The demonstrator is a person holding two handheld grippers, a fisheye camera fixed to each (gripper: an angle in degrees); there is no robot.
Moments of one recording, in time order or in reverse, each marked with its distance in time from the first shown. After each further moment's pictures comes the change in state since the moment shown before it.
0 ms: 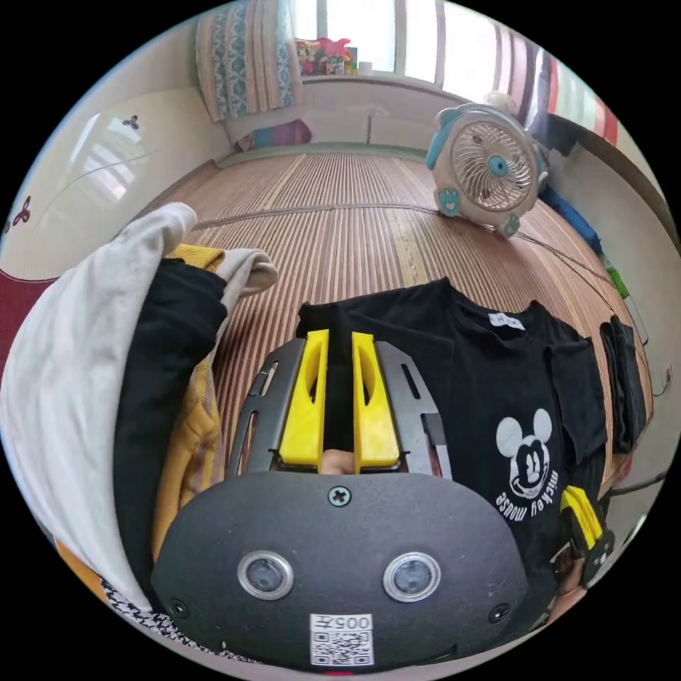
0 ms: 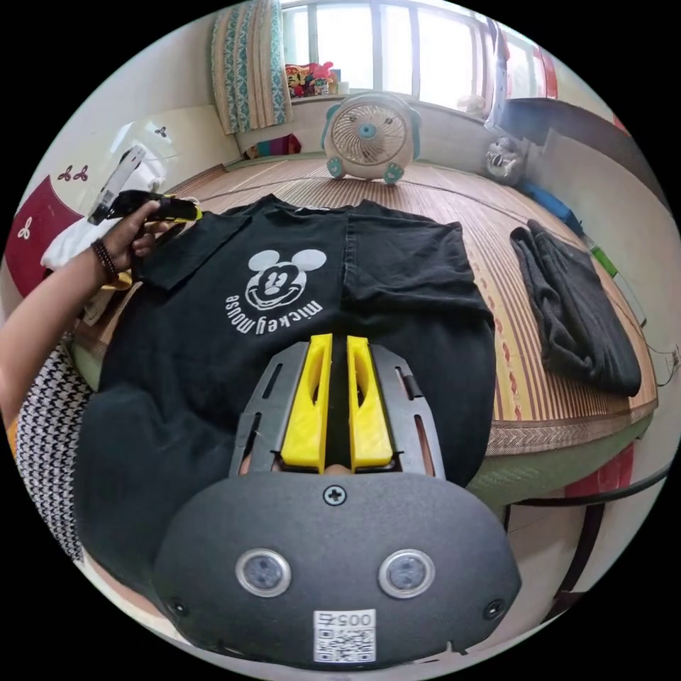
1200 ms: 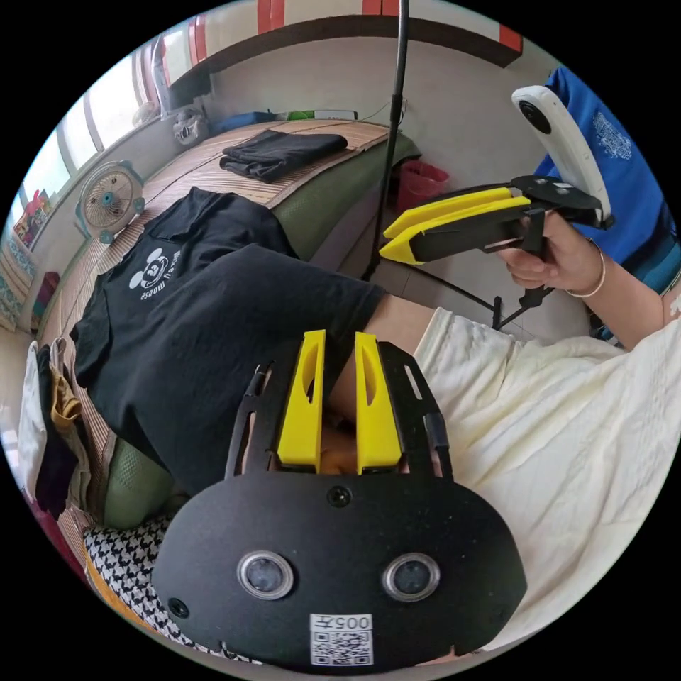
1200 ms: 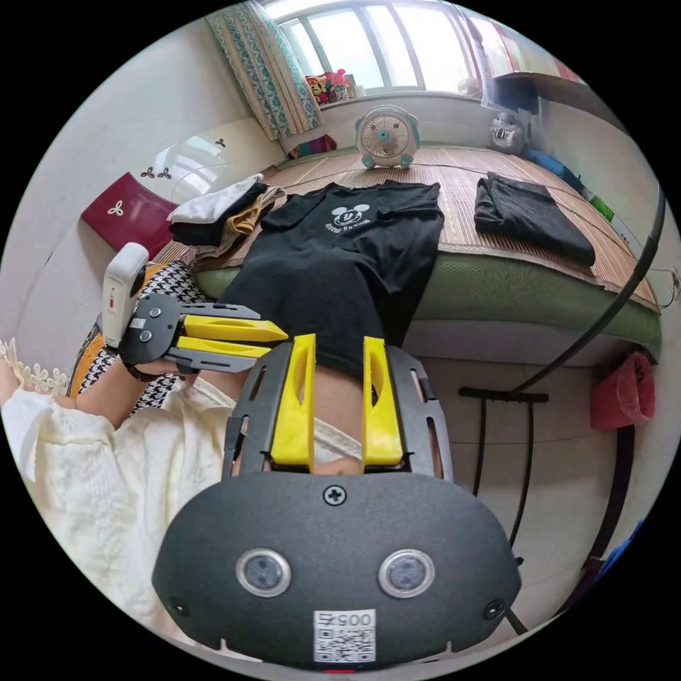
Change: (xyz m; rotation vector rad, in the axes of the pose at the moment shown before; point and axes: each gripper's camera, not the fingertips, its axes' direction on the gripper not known) left arm 0.200 0.406 -0.354 -0.101 0.455 0.934; right arm 0.042 0.121 -0.335 -0.049 -0.232 0.033
